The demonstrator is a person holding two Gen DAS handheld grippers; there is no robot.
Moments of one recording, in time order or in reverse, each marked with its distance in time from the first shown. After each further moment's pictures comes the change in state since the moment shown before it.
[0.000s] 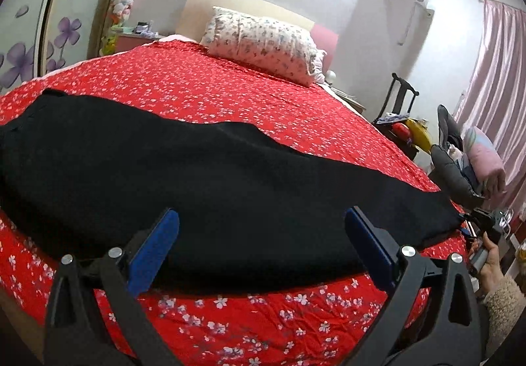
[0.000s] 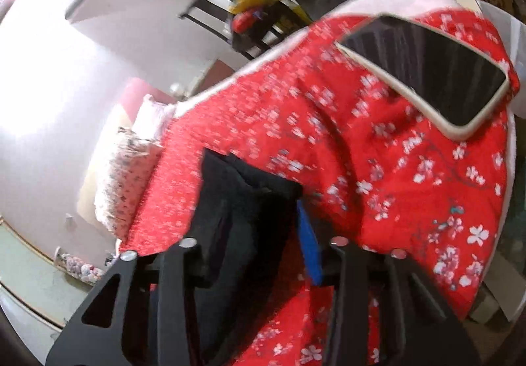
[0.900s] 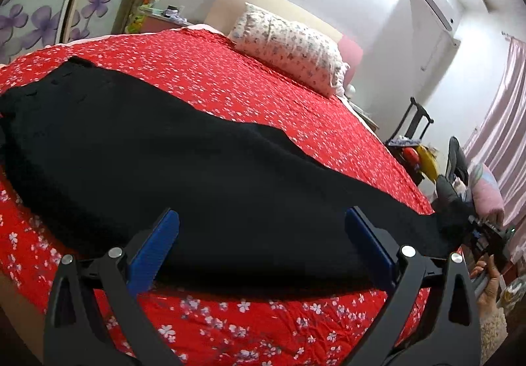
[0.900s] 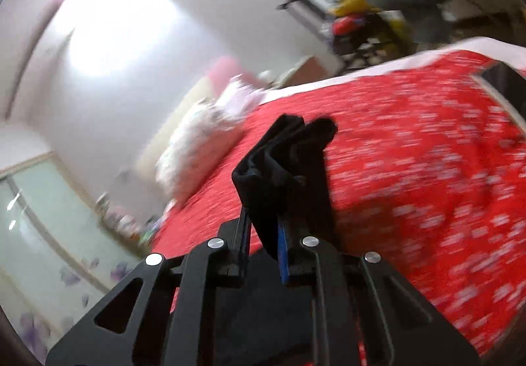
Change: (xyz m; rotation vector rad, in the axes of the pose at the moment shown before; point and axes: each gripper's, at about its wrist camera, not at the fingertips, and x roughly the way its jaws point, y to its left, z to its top) left arm -0.004 0.030 0.005 -0.154 -0.013 0.030; right arm -0.010 0.127 -0.049 -0.251 0.051 0.312
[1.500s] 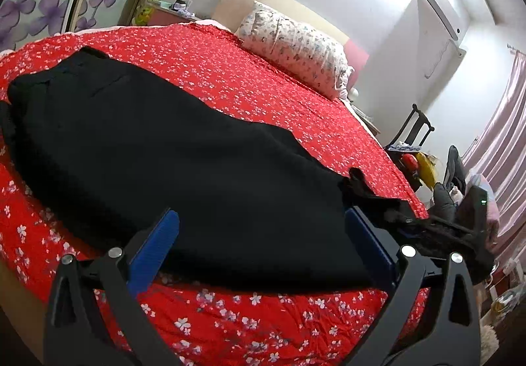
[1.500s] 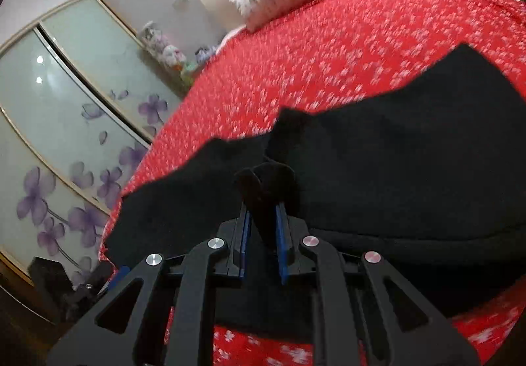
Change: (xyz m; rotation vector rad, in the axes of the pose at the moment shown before) left arm -0.009 0.013 0.001 -0.054 0.016 -0.014; right arm 0.104 0.175 -0.216 -0.299 0.651 0.132
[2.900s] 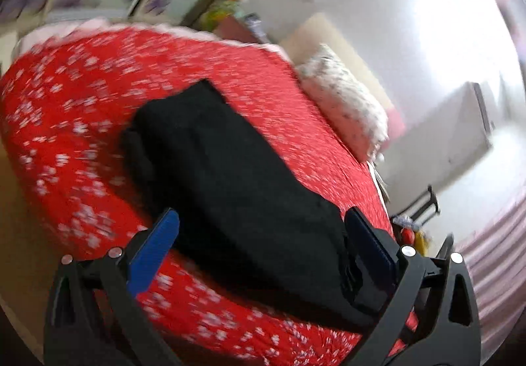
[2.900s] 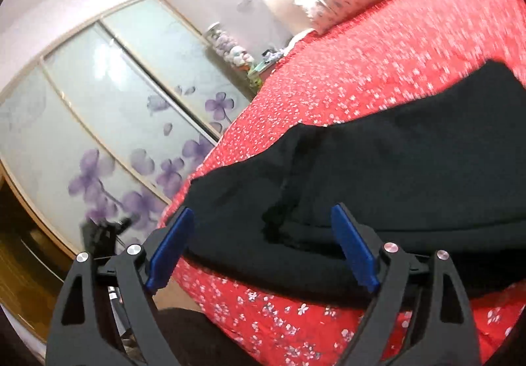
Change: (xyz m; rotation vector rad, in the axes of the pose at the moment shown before) left arm -0.079 0.126 0.055 -0.403 -0.098 0.068; right arm -0.015 0.025 -0.027 -0.051 -0.025 0.303
